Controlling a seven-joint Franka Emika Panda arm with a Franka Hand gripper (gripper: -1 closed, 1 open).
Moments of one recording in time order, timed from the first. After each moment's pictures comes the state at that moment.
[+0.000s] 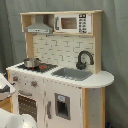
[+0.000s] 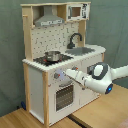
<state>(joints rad) -0.70 -0.91 1.61 -2.15 -1.47 2.66 0.85</state>
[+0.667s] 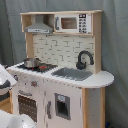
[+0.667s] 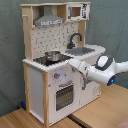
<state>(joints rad) -0.60 -0.91 1.46 -2.19 -1.45 2.65 0.76</state>
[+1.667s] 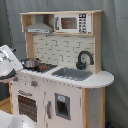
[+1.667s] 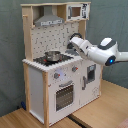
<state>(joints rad) -0.54 -0.90 1.21 -2.19 -1.34 2.70 0.64</state>
